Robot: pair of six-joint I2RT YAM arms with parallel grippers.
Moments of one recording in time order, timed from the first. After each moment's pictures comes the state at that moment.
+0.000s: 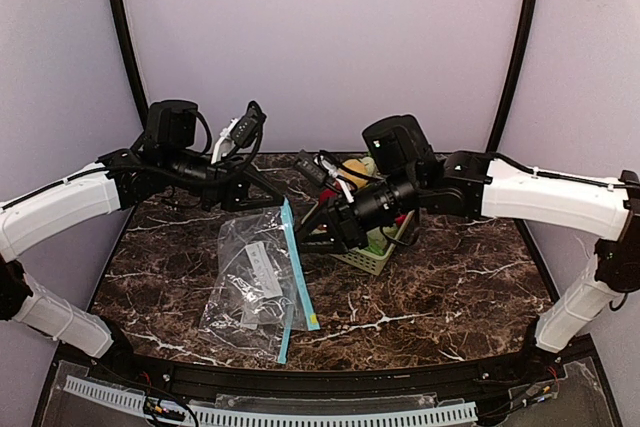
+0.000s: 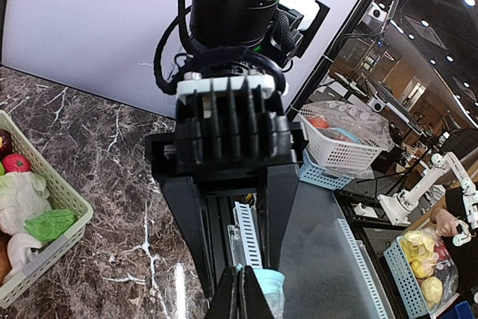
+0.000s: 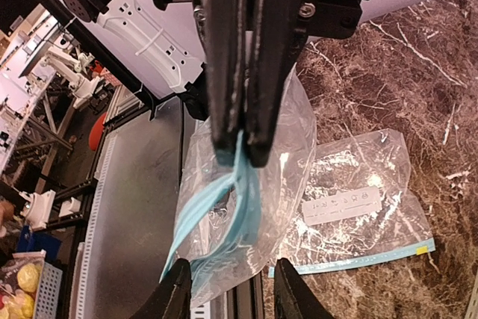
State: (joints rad) left arm -0.65 1.31 1.15 -0.20 1.13 -0.14; right arm 1.04 1.55 1.36 -0.35 -0.68 0.19
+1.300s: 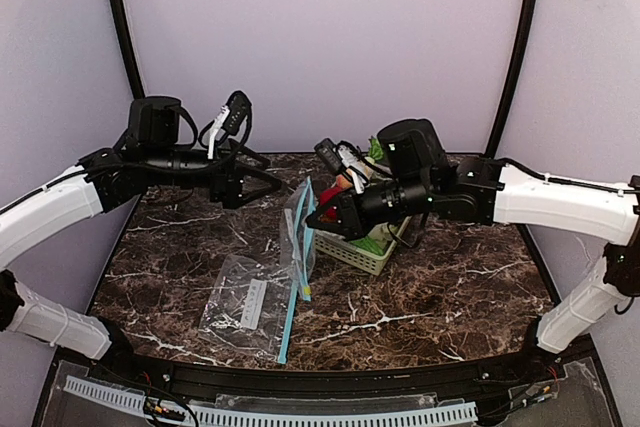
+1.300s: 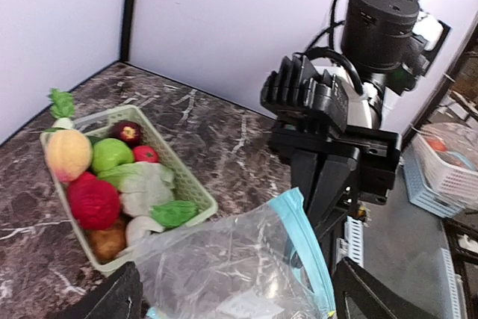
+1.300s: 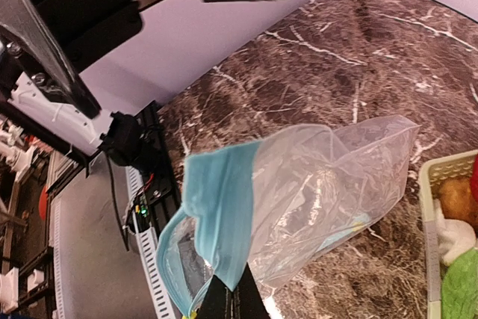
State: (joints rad) left arm -0.65 1.24 1.15 -0.28 0.69 -0.05; right arm 1.03 1.49 1.27 -0.28 -0.40 0.34
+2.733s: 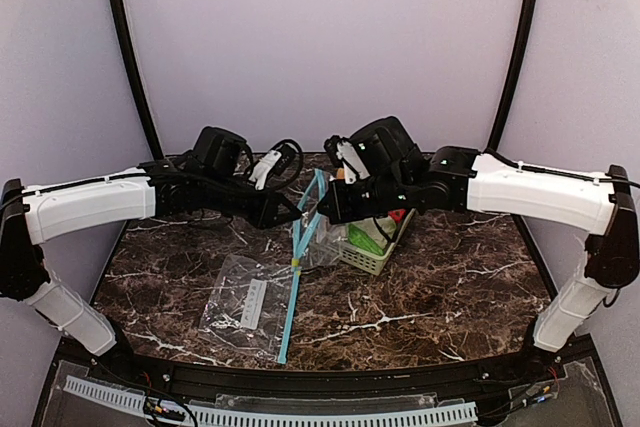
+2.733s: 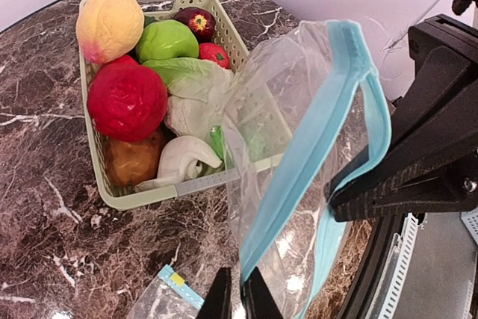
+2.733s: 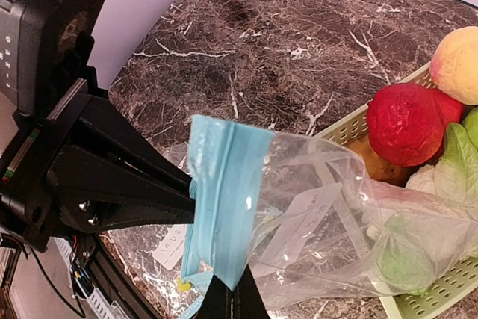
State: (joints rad) left arm -0.75 1.47 1.14 -0.31 0.37 -0.18; right arm 1.02 1.62 1.42 -0.46 0.02 0.54
